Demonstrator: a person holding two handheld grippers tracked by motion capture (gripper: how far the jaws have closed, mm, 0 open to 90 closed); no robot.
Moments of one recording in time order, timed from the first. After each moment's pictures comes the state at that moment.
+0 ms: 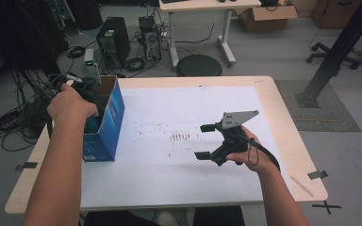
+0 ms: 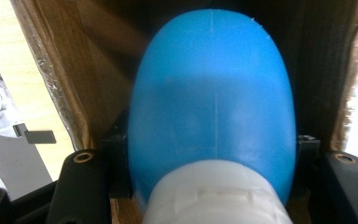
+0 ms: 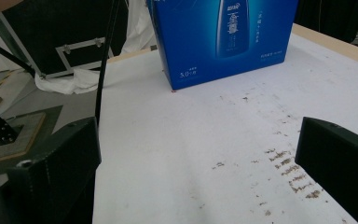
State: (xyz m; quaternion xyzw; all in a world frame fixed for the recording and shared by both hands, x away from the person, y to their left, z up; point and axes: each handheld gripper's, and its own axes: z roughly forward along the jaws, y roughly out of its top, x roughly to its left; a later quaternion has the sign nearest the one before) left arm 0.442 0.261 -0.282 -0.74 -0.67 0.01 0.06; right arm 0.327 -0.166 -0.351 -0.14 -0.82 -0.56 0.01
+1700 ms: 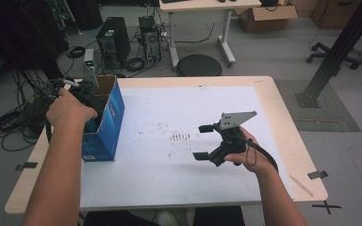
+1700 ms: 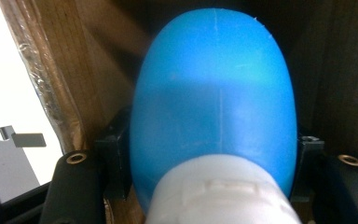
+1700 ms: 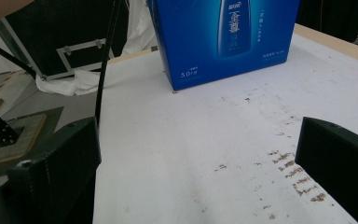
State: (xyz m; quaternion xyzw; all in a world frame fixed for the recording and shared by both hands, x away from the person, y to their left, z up) left arm 0.436 0.270 -0.291 -0.73 -0.68 0.01 0.04; right arm 0.327 -0.162 -0.354 -0.14 -0.81 -0.56 0.01
